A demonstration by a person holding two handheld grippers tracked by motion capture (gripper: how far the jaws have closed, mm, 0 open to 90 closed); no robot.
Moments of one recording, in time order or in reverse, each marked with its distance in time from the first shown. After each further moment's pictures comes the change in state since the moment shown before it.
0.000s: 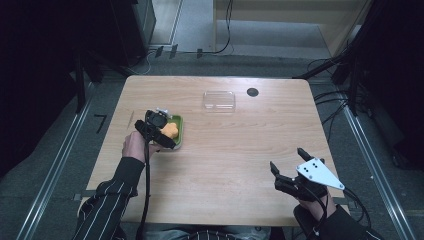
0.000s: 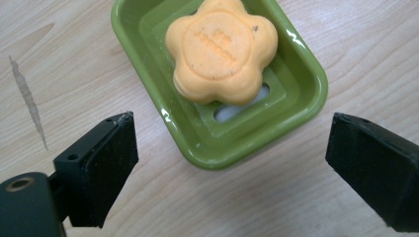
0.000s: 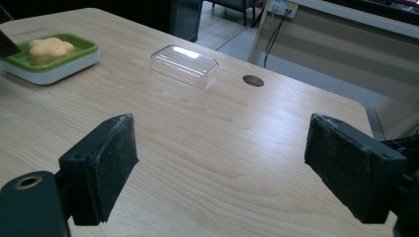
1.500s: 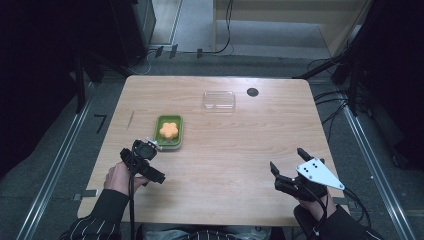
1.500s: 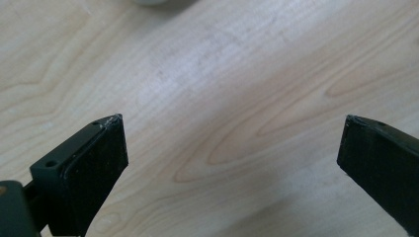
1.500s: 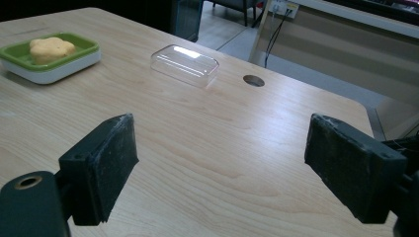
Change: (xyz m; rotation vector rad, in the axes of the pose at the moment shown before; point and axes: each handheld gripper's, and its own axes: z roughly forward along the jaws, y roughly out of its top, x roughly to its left) left arm -0.029 -0.083 -0.027 0.116 -0.053 0.035; right arm 0.000 0.000 0.000 0.001 0.001 -0.002
